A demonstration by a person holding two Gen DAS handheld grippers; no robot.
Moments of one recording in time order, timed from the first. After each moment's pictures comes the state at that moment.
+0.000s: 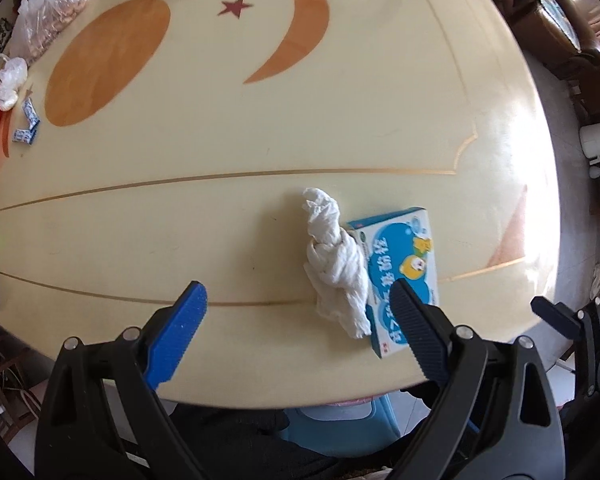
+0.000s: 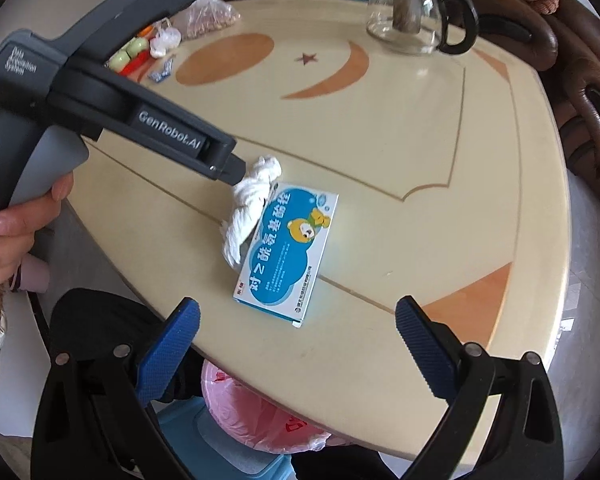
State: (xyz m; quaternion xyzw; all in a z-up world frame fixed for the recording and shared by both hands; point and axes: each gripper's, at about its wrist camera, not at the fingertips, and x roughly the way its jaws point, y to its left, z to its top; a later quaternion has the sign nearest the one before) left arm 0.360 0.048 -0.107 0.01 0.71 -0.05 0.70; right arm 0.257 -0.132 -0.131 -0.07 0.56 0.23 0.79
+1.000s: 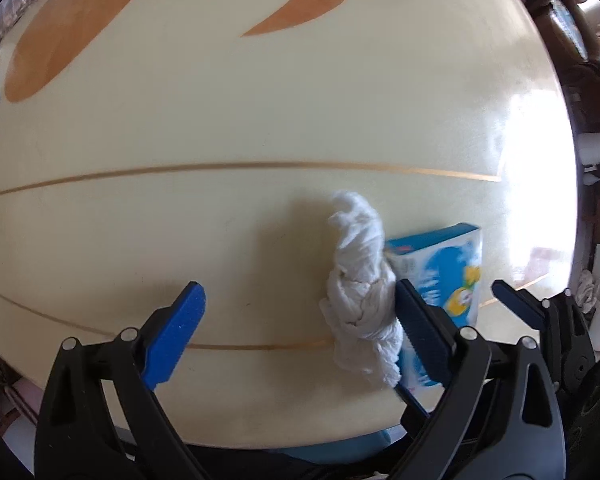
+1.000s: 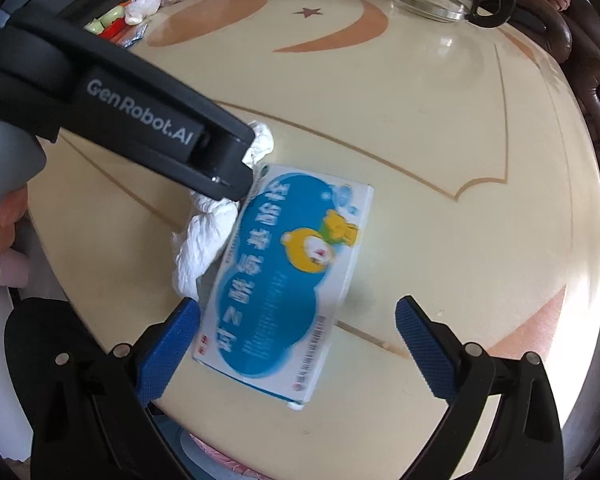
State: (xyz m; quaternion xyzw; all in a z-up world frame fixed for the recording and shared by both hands) left arm 0.382 0.068 -0.167 -0.03 0.73 -0.06 0.68; right arm 0.292 -0.099 -0.198 -0.10 0.59 0.21 0.78
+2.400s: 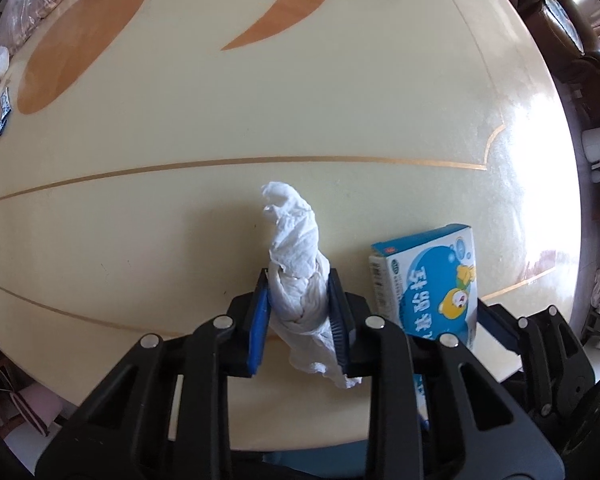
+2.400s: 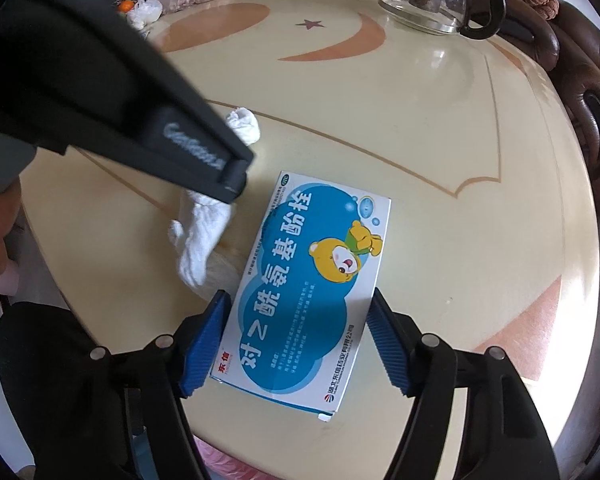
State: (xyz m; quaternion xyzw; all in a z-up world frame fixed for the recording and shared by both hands) left arm 0.343 0.034 -0.140 0.00 0.70 -0.06 0.71; right arm 0.257 -0.098 -0.176 -0.10 0.56 0.19 0.80
